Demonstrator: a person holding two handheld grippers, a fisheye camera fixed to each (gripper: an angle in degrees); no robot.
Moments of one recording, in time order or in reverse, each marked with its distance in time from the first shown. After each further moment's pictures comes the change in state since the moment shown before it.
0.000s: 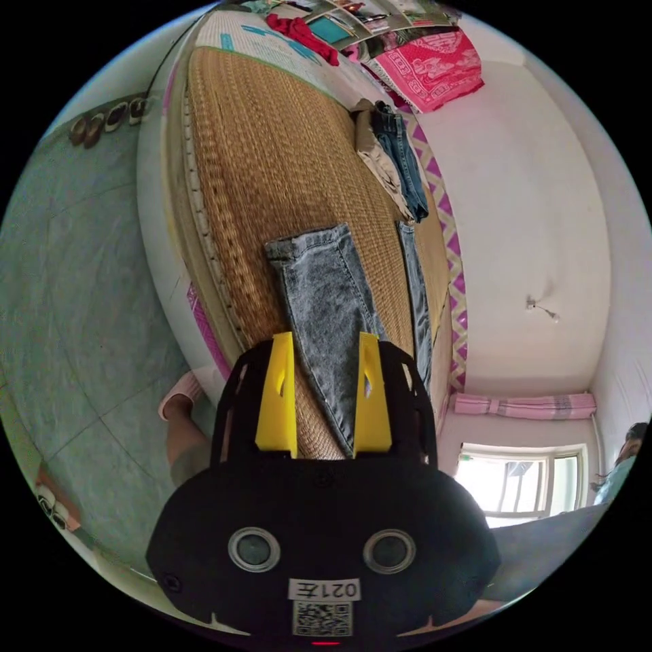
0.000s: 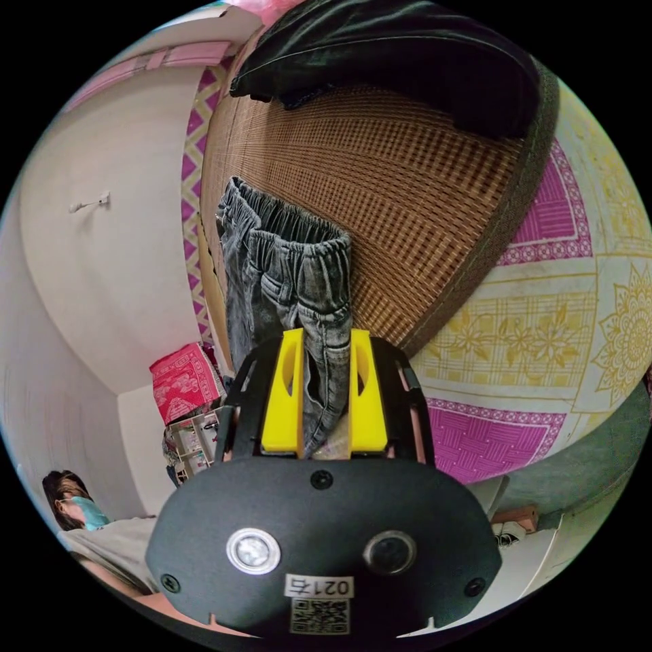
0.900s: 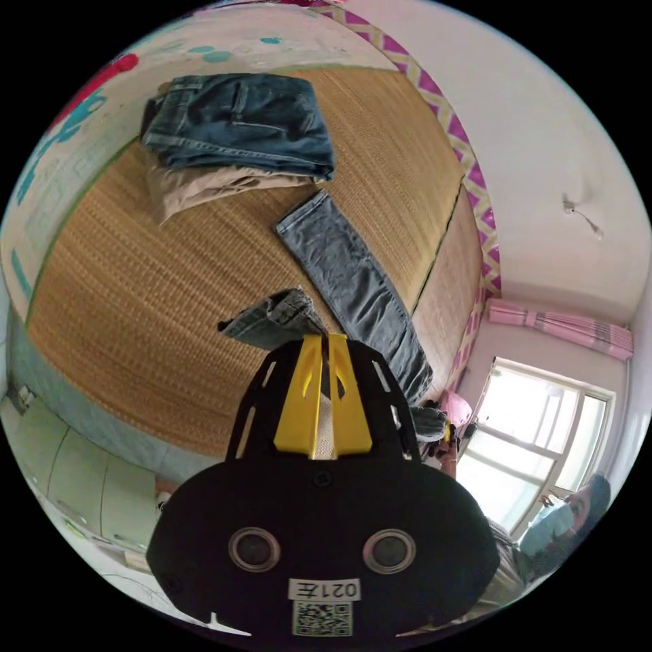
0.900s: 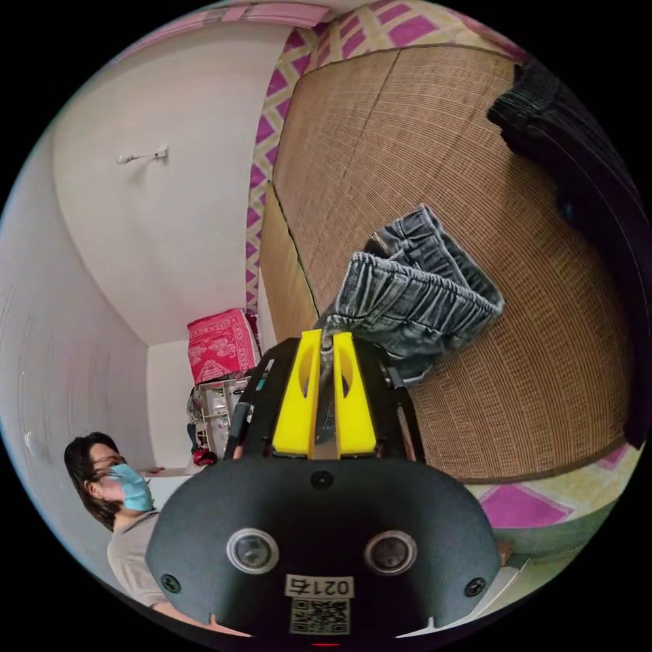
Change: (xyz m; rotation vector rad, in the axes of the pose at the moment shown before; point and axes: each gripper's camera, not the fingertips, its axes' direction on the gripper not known) left arm 0.415 -0.377 0.211 -0.524 -0.268 0.287; right arm -0.160 -0.193 0.030 -0.125 -0.138 -0.215
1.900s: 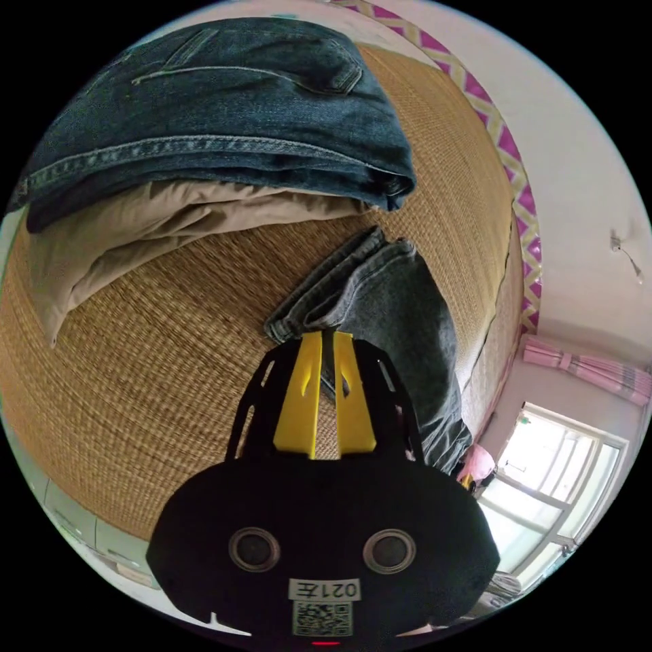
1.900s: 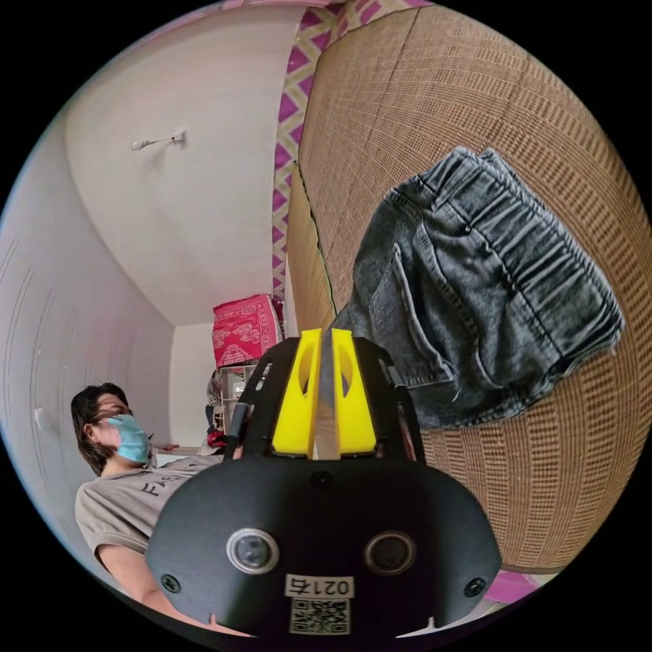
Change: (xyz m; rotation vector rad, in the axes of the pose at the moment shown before) left arm 0.015 -0.251 0.120 0.085 -0.021 -0.101; right arm -0.001 -0.089 0.134 -0.054 -0.179 -0.070
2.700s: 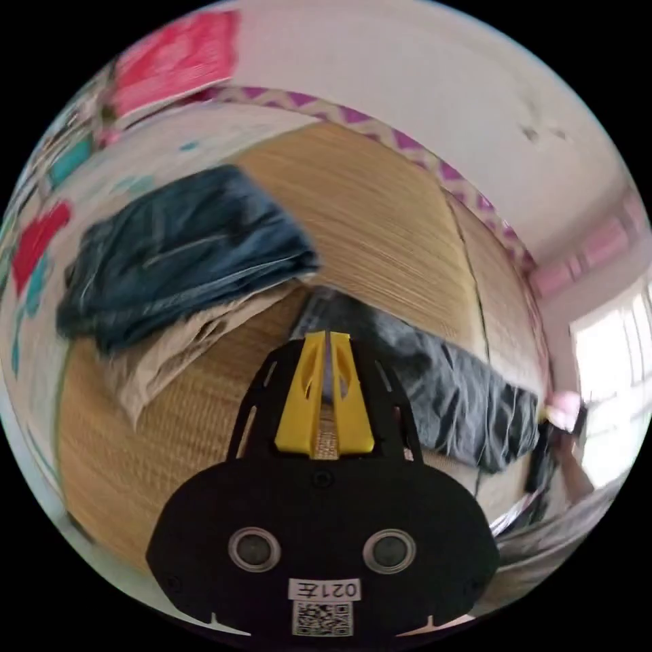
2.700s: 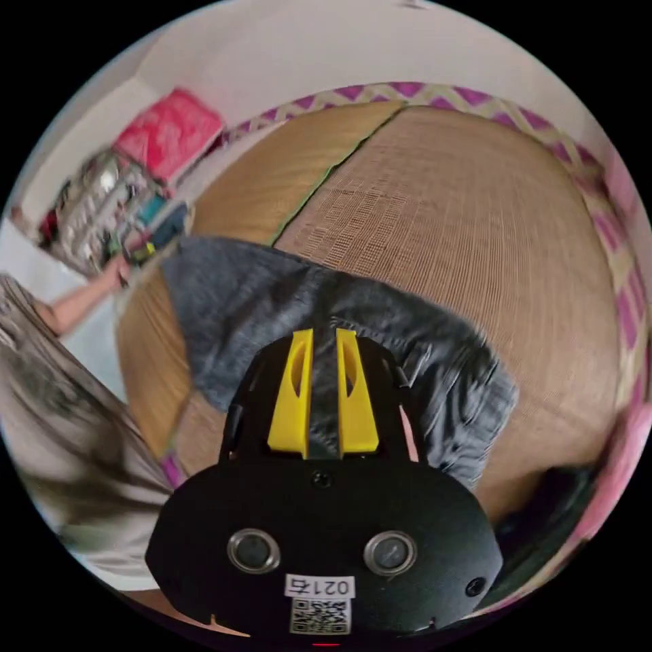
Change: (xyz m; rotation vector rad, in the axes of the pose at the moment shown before) left arm 0.290 -0.006 -0.104 0.250 -0.212 0.706; right arm -0.287 -0.094 0.321 -0.439 0.942 -0.942
